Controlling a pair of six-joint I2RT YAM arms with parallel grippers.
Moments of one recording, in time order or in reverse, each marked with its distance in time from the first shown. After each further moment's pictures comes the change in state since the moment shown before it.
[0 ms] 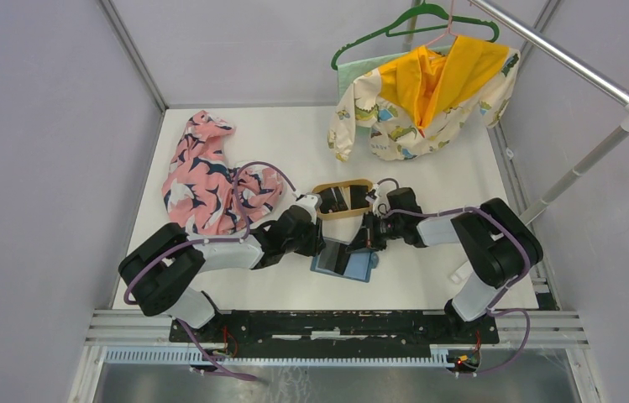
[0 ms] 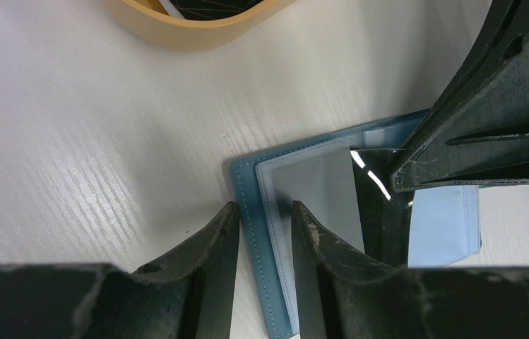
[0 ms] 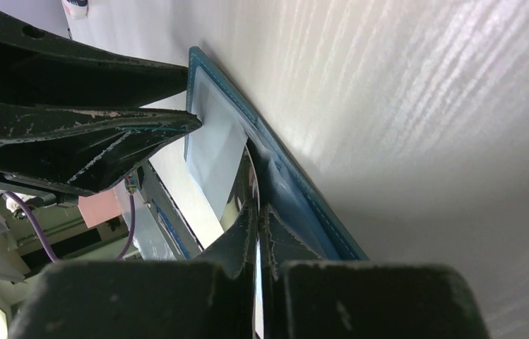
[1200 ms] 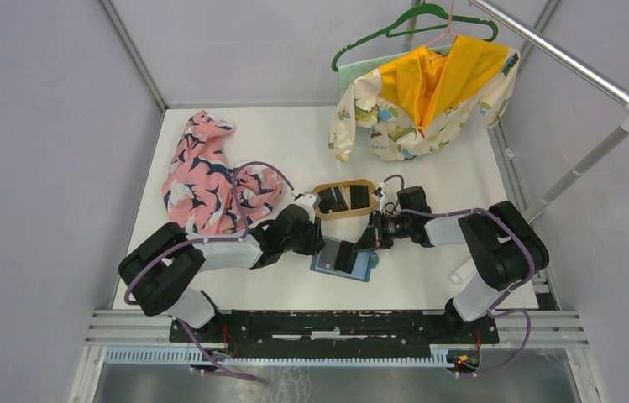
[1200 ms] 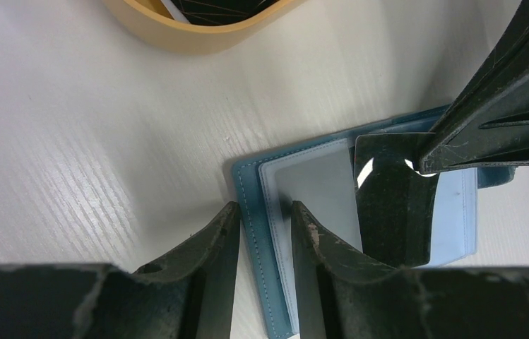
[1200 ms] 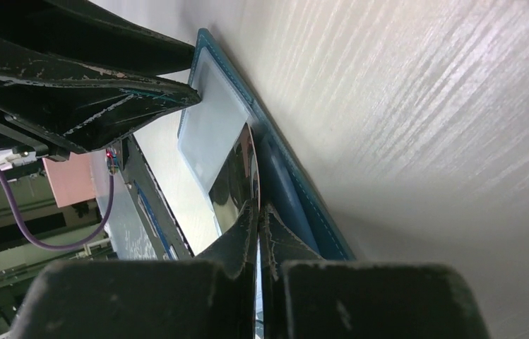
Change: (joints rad) left arm 0.024 0.000 -0.010 0.021 0.027 0.002; right arm -0.074 -0.021 -0.016 -0.002 -0.088 -0.181
